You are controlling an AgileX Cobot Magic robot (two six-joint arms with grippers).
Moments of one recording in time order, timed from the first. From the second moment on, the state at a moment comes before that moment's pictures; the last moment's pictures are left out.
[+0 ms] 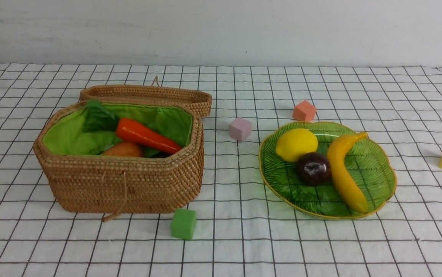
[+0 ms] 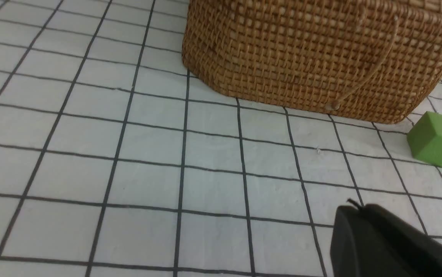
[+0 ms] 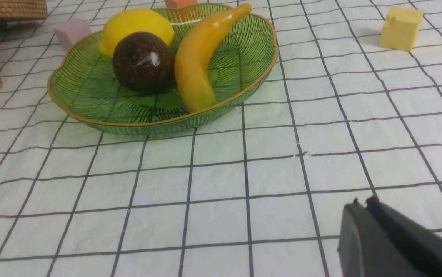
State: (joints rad) right arm 0.03 -0.01 0.01 0.08 0.39 0.04; left arm -0.08 -0.01 0.03 -0.08 0.38 -0.17
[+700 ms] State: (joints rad) right arm 0.03 -0.01 0.01 0.09 0.39 0.04; left arm -0.08 -0.01 0.03 -0.08 0.38 -0.17
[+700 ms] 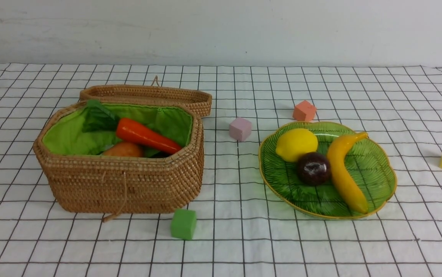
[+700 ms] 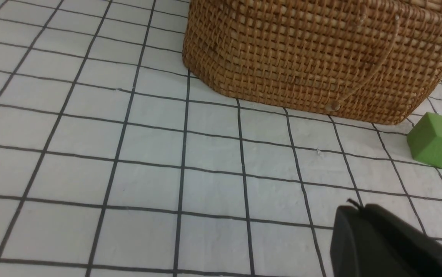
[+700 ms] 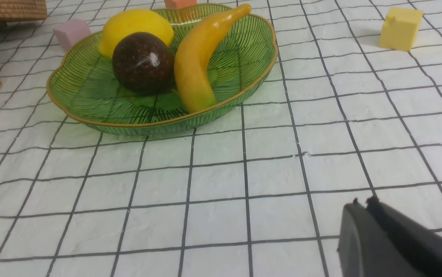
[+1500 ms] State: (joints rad) right arm 0.03 -0.01 0.01 0.09 0.39 0.04; left arm -0.08 -0.01 0.03 -0.08 0.38 -0.17
